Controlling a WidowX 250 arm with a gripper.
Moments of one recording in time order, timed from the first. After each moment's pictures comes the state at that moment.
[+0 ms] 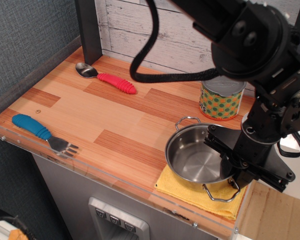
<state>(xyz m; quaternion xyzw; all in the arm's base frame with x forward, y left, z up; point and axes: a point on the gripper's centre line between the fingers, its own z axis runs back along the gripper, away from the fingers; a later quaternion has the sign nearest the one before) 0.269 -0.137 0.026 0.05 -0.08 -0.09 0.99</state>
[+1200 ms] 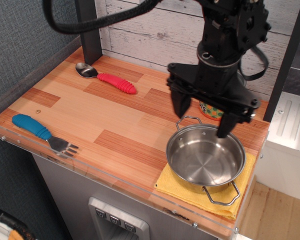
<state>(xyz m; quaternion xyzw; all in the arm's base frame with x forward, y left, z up) 0.281 -0.074 0.095 0.06 -0.12 -0.03 0.99</state>
